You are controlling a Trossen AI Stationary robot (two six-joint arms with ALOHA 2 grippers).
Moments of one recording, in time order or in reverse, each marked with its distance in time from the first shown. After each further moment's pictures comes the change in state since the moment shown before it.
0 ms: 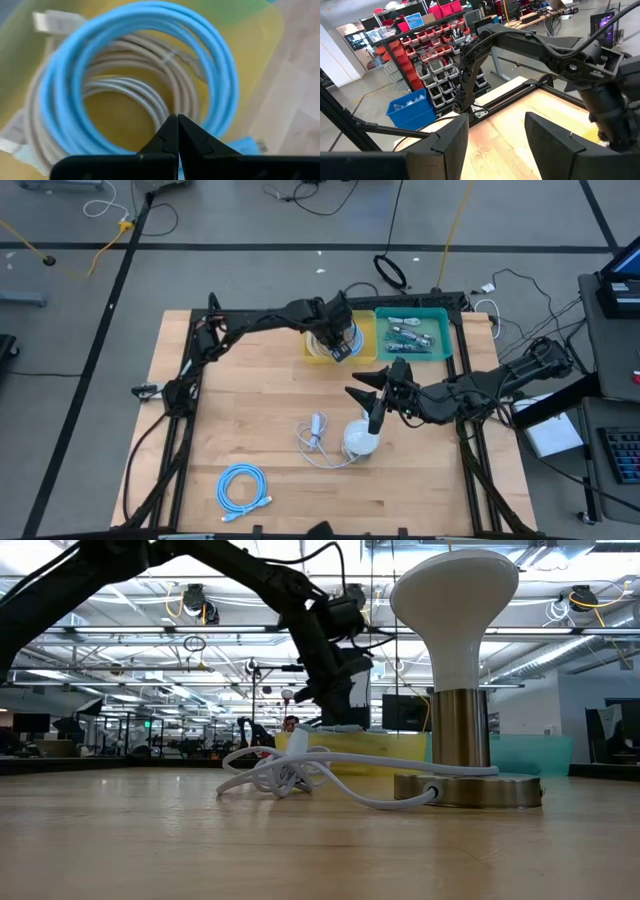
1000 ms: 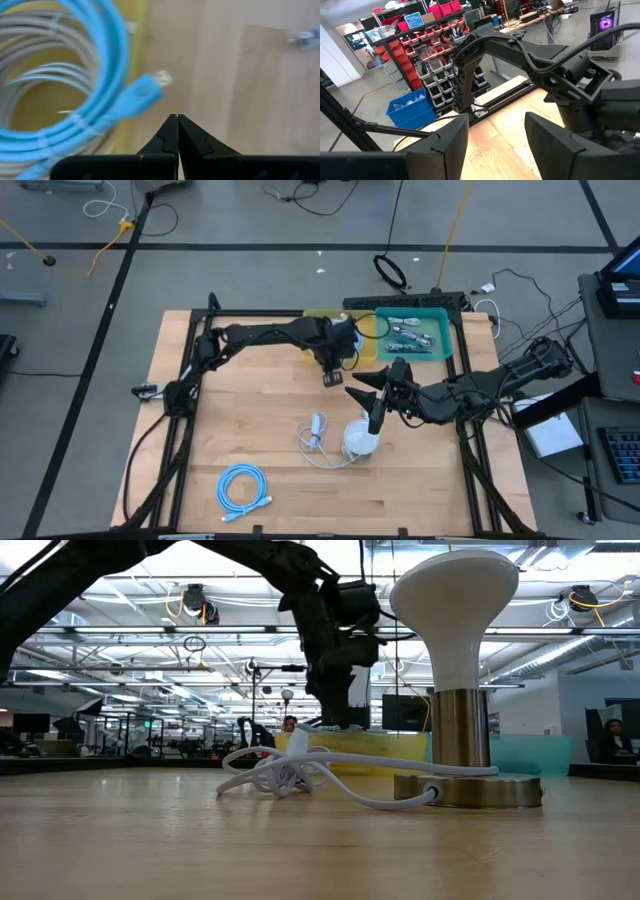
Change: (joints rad) left arm -0.133 -0.011 0.003 -0.162 0.002 0.262; right arm 0.000 0.000 0.000 -0.005 -0.001 0.006
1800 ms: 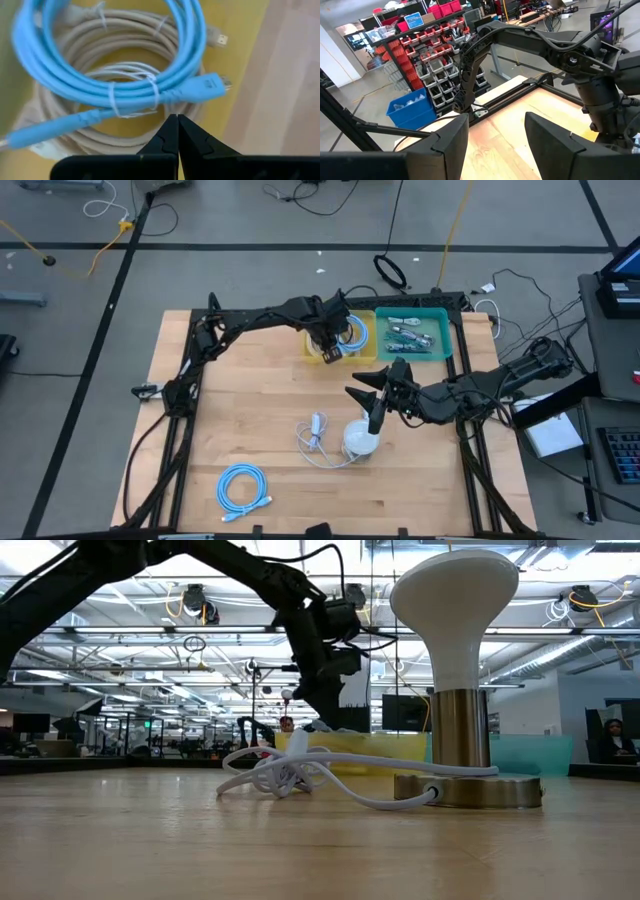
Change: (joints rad) left arm 0.143 0.000 0.000 0.063 0.014 -0.043; right arm 0.000 0.000 0.000 0.000 0.000 0.004
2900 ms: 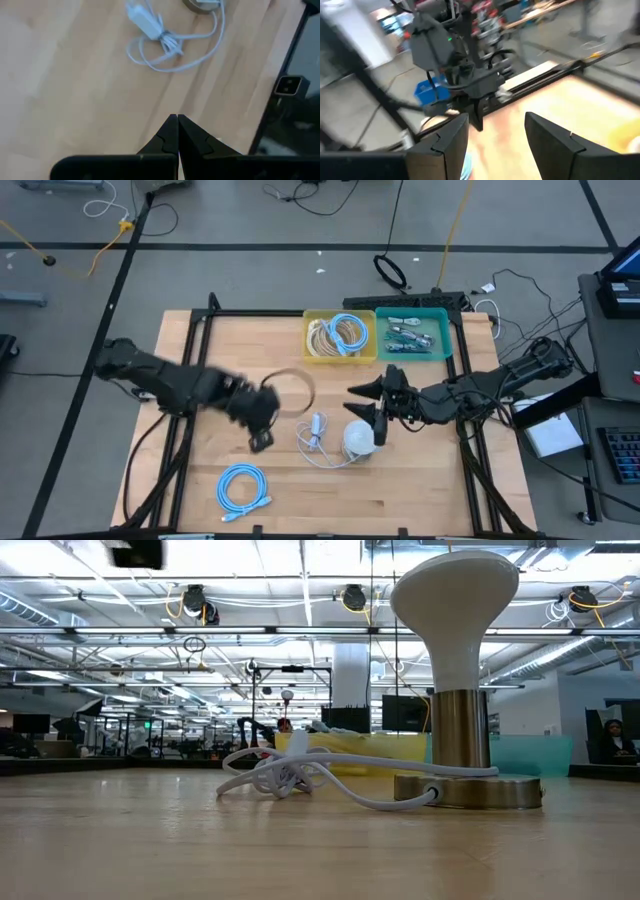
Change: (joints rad) left arm -0.722 -0.783 -0.555 -0.205 -0.087 -0.830; right arm 0.003 0.000 0.000 -0.011 -0.180 0.007
